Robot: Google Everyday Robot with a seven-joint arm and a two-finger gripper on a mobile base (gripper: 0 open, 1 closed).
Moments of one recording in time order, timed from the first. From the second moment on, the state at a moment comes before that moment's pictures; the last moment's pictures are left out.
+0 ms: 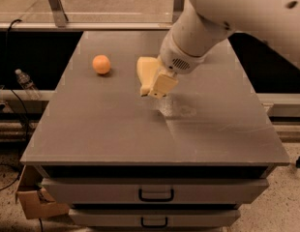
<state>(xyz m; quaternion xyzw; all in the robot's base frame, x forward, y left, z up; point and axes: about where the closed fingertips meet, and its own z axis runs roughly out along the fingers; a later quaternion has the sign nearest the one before) 0.556 -0.035 0.908 -0.62 0.73 0.01 0.27</state>
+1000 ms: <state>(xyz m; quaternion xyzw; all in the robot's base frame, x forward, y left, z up) 0.641 0.007 0.881 -0.66 0.72 0.02 0.22</state>
